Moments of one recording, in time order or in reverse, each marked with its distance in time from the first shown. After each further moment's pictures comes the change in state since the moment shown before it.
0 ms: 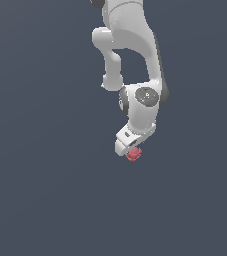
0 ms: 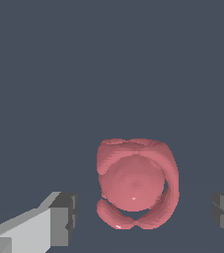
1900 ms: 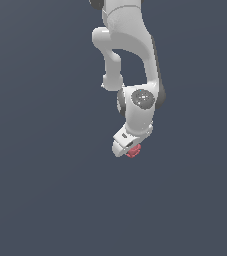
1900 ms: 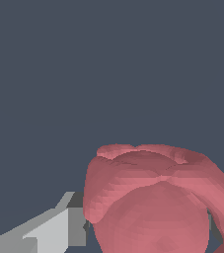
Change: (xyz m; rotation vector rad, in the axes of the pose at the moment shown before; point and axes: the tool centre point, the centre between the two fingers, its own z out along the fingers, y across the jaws) arm -0.006 0.007 0.009 0.000 -0.001 -0.006
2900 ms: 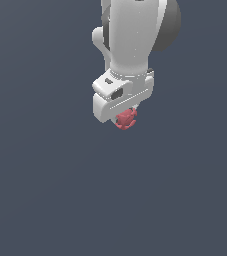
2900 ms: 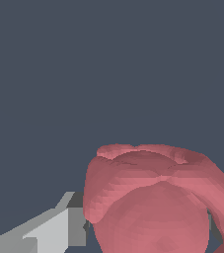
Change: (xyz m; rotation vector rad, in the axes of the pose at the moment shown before) arm -0.029 0.042 -0.218 0.000 0.003 -0.001
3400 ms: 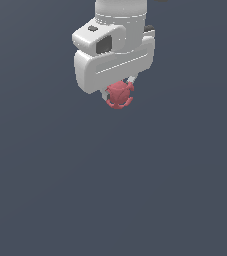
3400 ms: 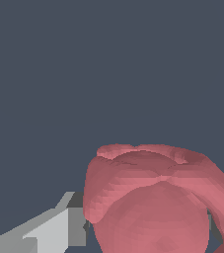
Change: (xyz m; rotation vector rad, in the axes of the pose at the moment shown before) arm -0.011 0.021 -0.097 -0.001 0.000 0.001
